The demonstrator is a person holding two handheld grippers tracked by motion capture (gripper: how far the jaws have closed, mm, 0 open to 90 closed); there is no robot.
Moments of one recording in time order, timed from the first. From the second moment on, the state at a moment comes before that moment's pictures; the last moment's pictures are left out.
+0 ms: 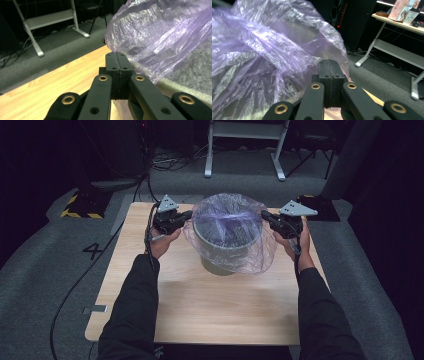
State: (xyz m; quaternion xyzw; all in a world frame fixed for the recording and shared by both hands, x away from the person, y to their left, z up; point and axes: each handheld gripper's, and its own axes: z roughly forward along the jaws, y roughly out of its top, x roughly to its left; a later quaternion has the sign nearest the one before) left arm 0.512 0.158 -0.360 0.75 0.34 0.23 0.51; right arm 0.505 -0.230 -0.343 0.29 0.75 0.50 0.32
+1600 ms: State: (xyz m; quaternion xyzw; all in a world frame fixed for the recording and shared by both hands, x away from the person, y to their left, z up) left arm 0.418 0.142 -0.381 0.78 0.28 0.22 0.52; right arm 0.485 -0.246 -0.362 0.30 0.77 0.50 0.26
